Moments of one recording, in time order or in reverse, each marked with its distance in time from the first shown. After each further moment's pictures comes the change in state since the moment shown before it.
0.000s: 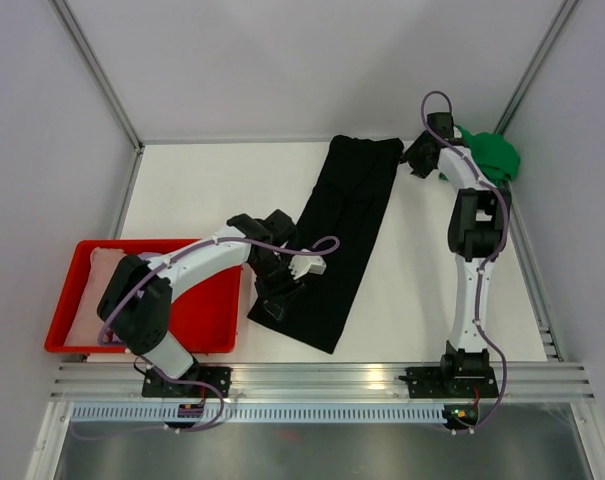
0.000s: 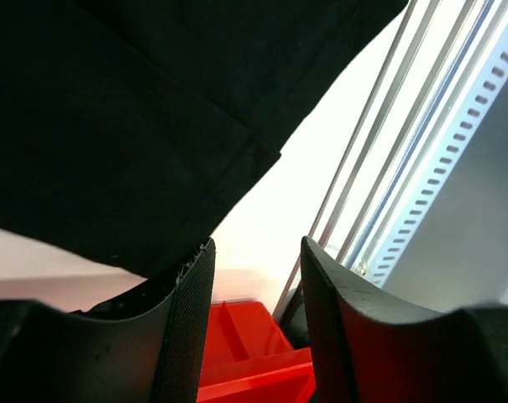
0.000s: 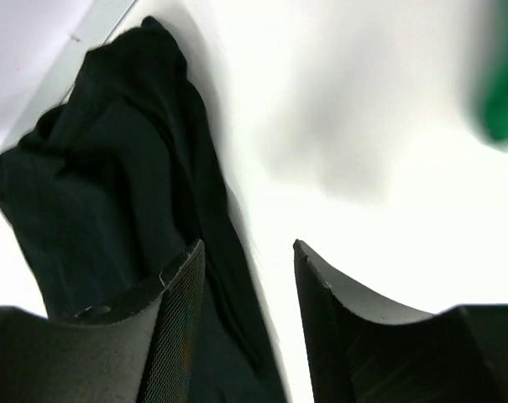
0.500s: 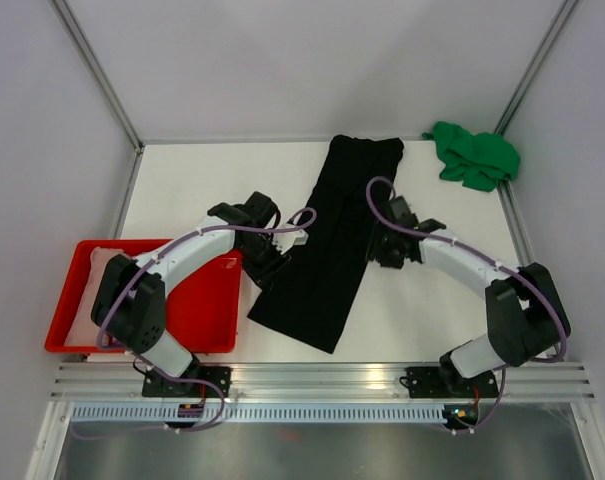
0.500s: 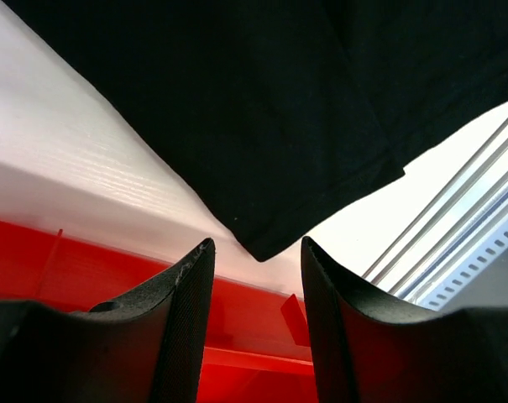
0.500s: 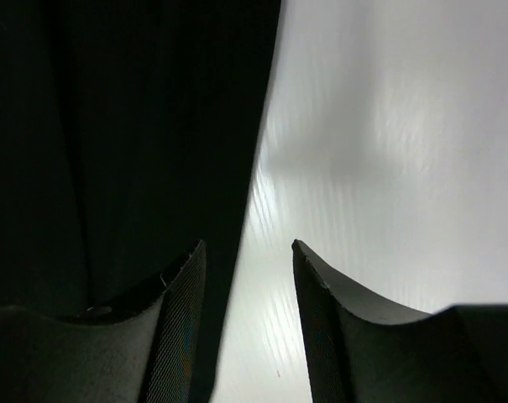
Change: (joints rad) left arm 0.150 -0.018 0.028 0.080 -0.160 -0.087; right arm 0.370 -0.938 -1.114 0.035 0.079 -0.066
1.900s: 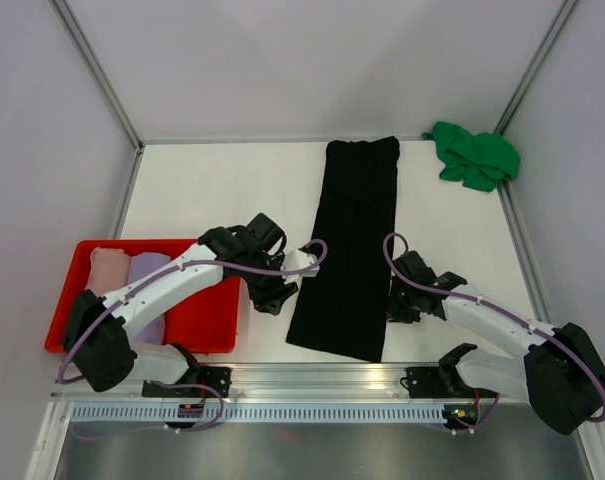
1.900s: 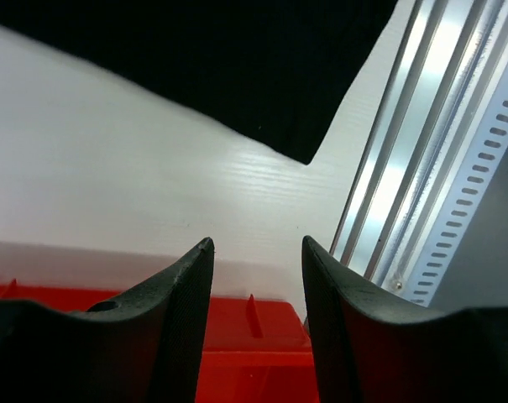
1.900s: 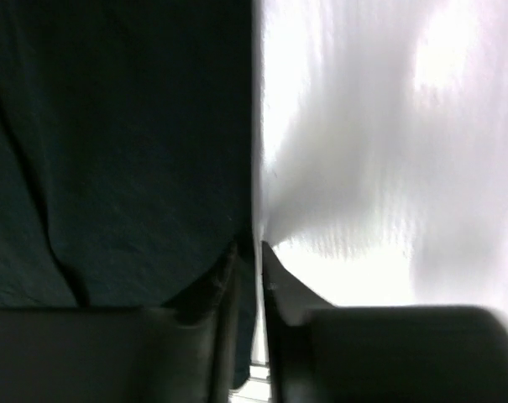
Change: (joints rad) left arm -0.164 -0.228 -0.101 -0.001 0.066 0.090; right arm 0.190 -0.379 -0.512 -0.050 -0.080 0.125
